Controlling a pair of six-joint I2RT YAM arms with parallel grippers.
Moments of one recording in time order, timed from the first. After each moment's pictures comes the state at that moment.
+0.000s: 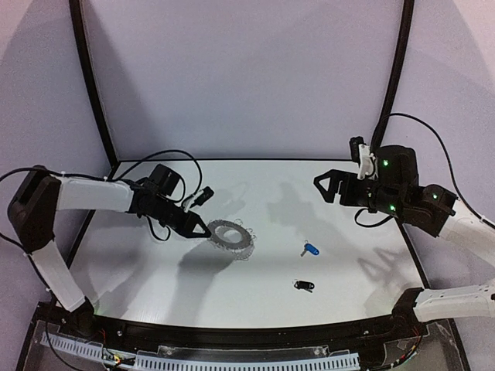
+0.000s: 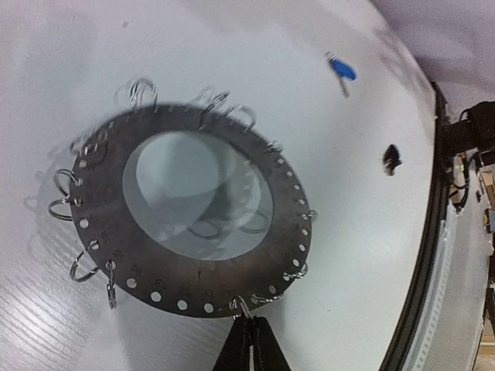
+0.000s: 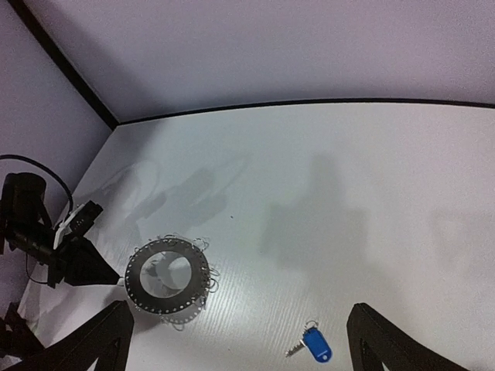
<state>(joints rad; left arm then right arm) -0.56 1.75 1.03 -0.30 0.61 0.01 0.72 0.96 0.91 -0.38 0.21 0.49</state>
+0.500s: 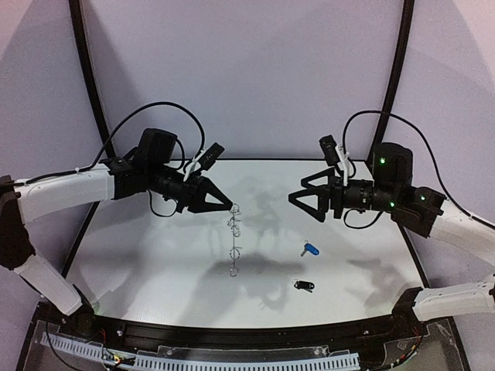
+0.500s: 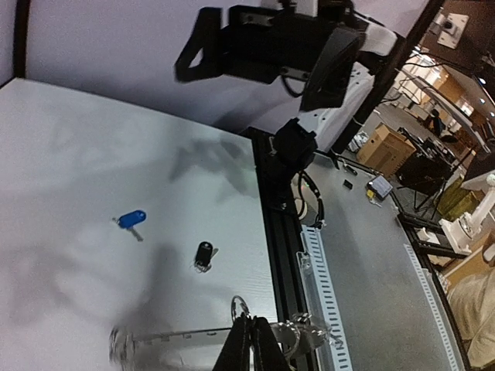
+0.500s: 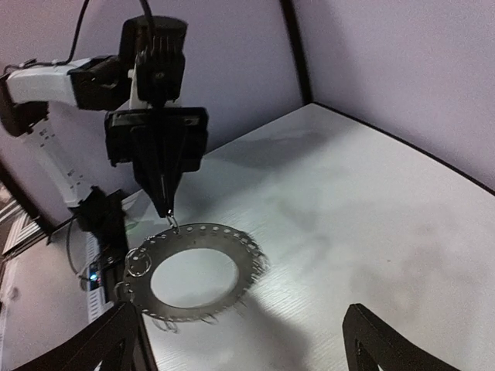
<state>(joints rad) -0.67 1.53 1.19 -0.21 1.03 0.08 0.72 0.99 0.85 -0.09 -0.40 0.16</state>
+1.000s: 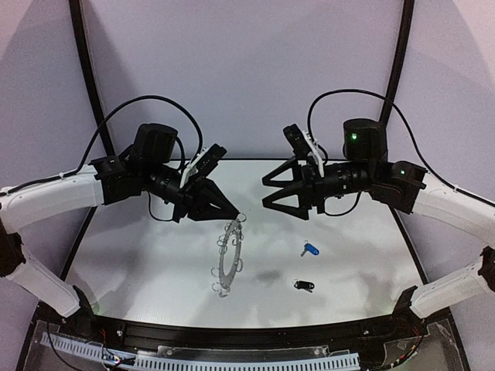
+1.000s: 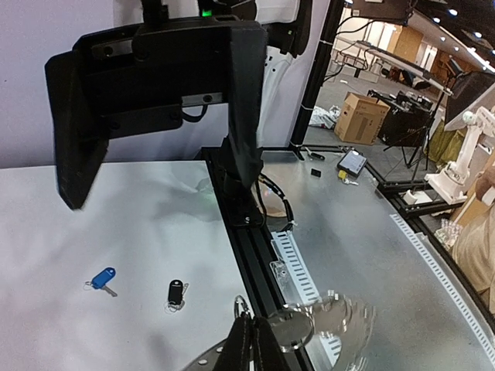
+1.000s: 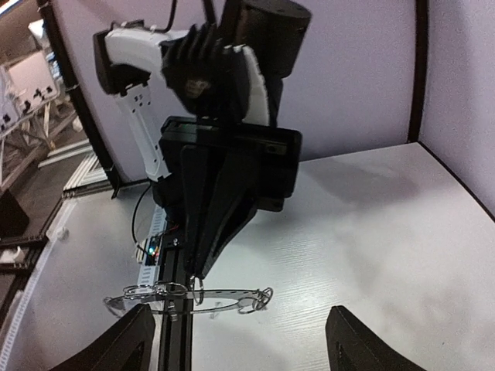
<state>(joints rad) -0.80 1.44 1.23 -0.24 1.06 0.23 0.82 1.23 1.12 -0.14 -0.70 -0.02</state>
